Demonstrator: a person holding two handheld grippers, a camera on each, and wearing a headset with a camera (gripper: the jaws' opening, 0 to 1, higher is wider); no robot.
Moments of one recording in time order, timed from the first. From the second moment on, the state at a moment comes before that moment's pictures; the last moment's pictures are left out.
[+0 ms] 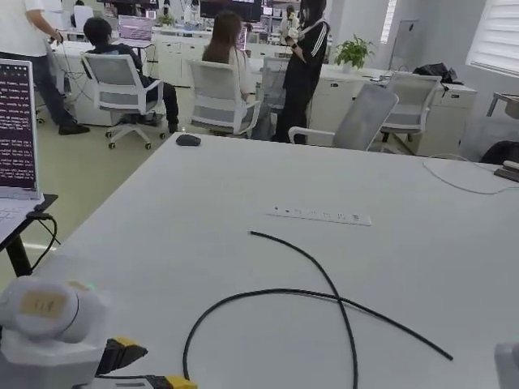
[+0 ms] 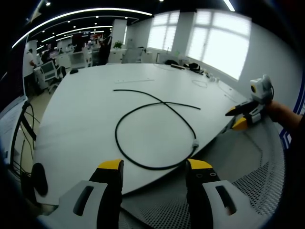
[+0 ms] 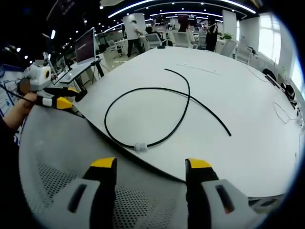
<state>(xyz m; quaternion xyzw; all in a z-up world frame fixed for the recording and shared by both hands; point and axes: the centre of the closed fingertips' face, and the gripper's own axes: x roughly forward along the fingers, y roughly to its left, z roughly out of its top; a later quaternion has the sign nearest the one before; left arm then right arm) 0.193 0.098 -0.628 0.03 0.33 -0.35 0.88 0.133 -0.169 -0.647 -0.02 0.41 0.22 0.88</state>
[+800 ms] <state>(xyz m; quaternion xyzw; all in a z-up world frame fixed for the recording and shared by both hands) 0.192 0.098 -0.630 0.03 0.34 -0.35 0.88 0.133 -0.171 -0.648 -0.02 0.42 0.22 0.88</state>
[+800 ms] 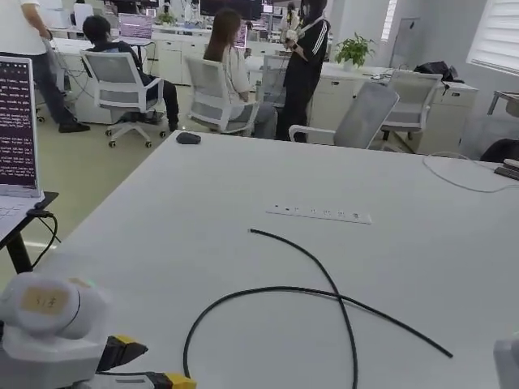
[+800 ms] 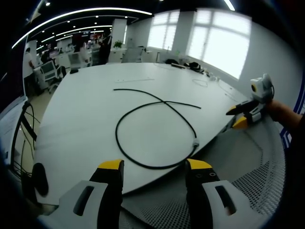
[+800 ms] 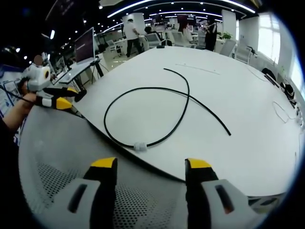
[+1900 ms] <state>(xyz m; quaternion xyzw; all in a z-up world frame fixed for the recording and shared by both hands) 0.191 0.098 -0.632 0.04 0.34 -0.35 0.87 0.133 -0.174 -0.651 -0.02 0.42 0.21 0.88</state>
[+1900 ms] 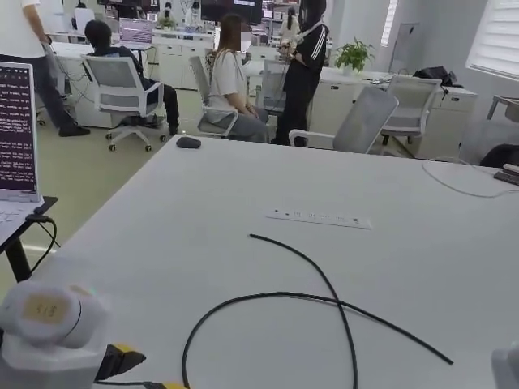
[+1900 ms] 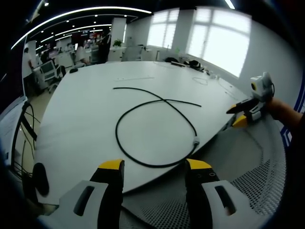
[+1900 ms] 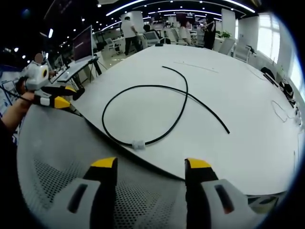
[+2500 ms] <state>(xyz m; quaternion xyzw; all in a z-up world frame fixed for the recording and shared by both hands) 0.196 0.080 -0.610 0.16 0.32 -0.38 0.85 0.133 -0.175 -0.653 -0.03 0.42 0.21 0.88</state>
